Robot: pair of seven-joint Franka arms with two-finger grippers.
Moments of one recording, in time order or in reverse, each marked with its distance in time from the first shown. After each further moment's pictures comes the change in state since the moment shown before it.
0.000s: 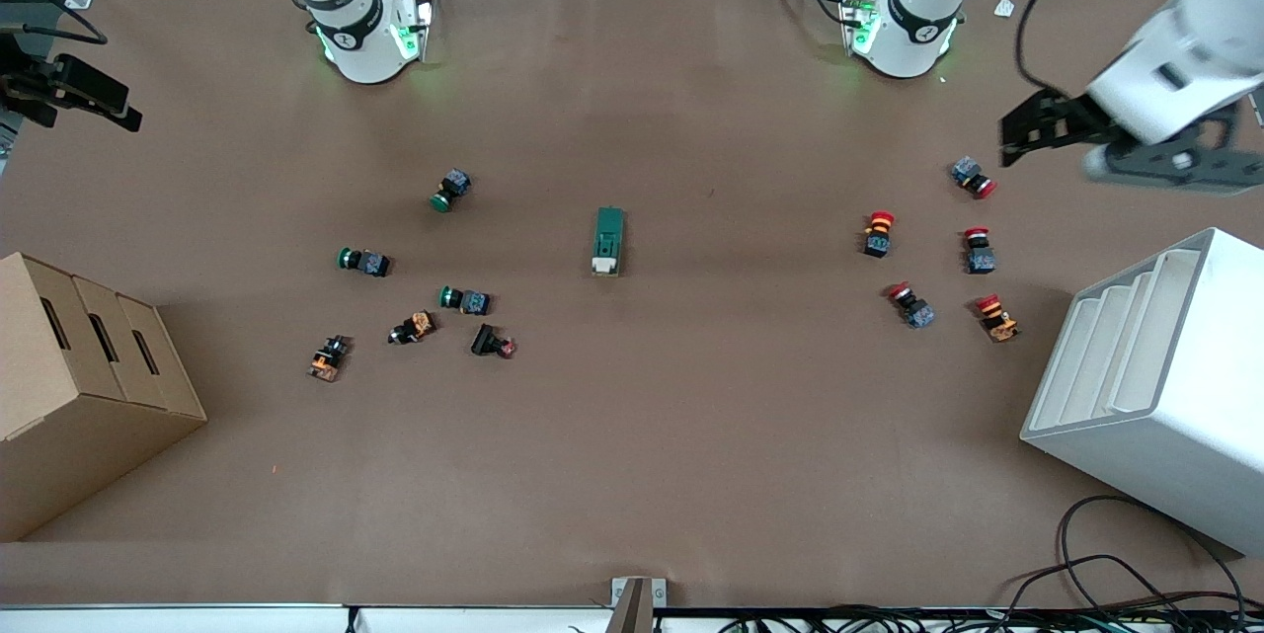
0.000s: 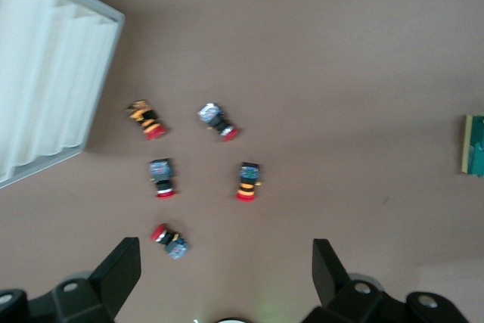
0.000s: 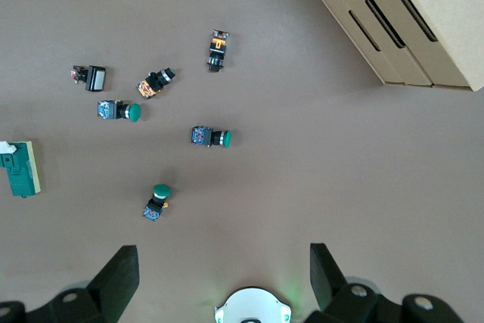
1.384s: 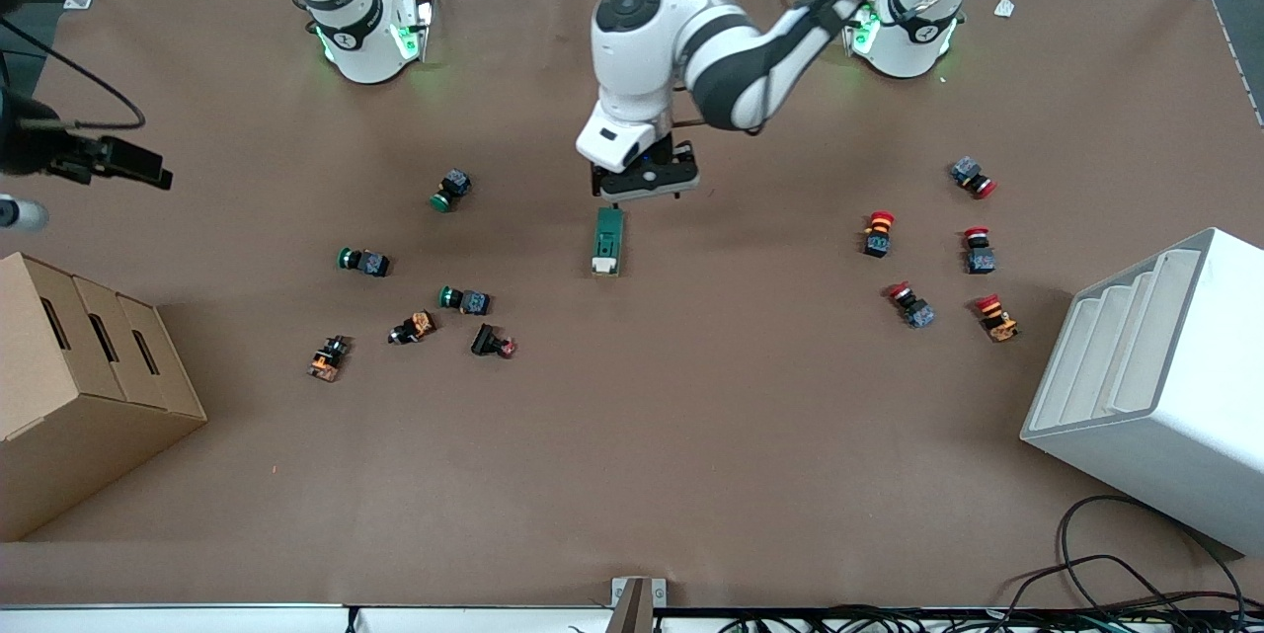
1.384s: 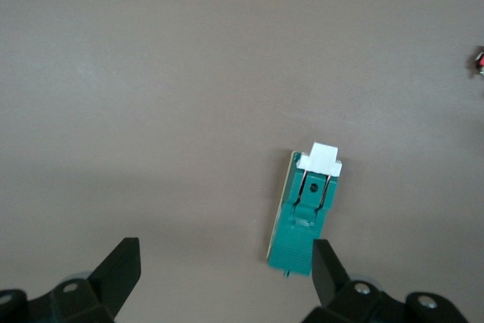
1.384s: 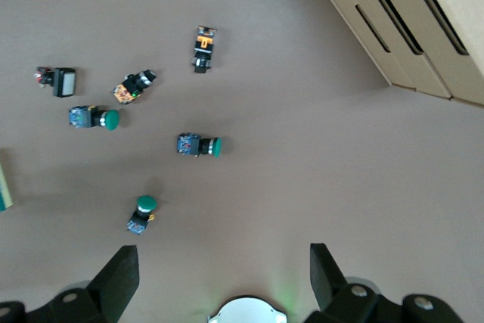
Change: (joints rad) left arm -0.543 0.453 -0.261 -0.210 0.532 0.678 -1.391; right arm 0.000 0.177 -0.003 0.032 -0.024 0.053 0.000
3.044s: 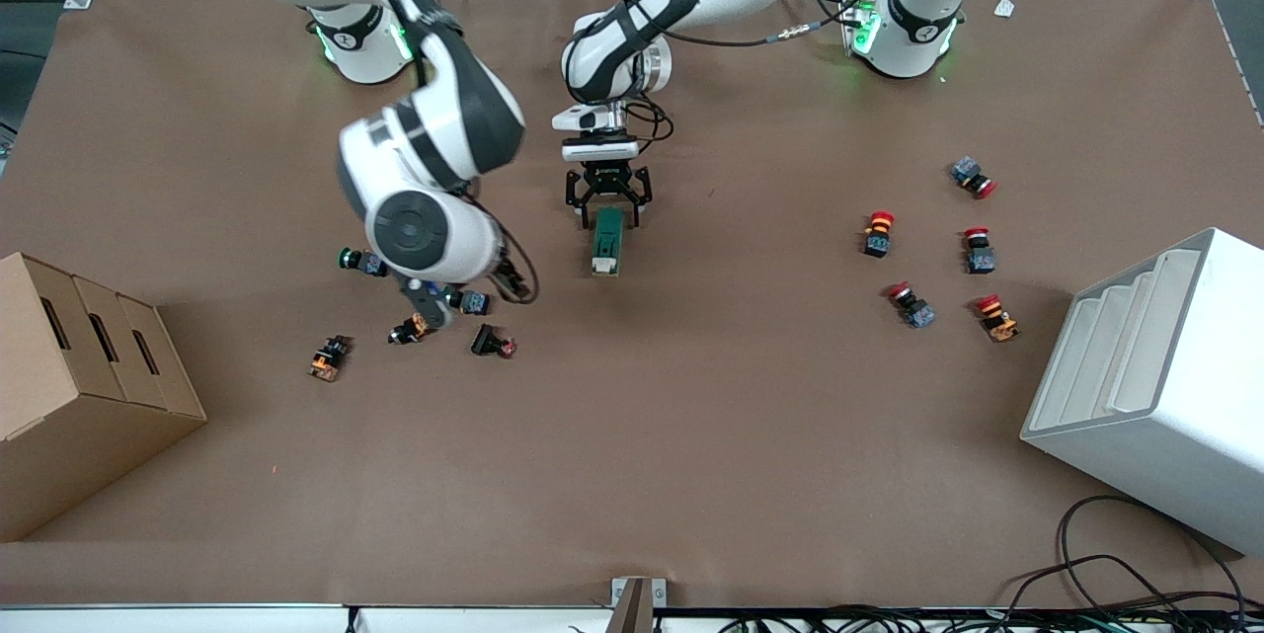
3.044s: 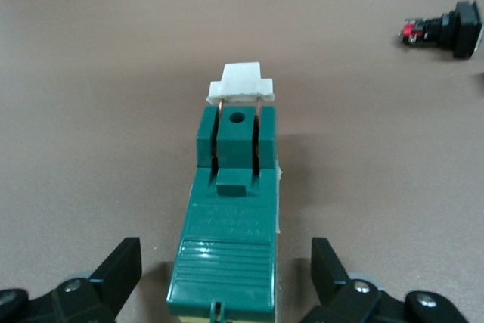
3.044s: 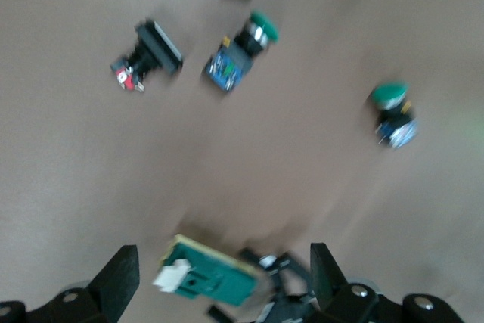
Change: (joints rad) left arm -0.262 0.387 0.007 -0.016 1.183 -0.194 -0.919; right arm 0.565 0.495 0.021 0.103 0.225 0.320 1.521
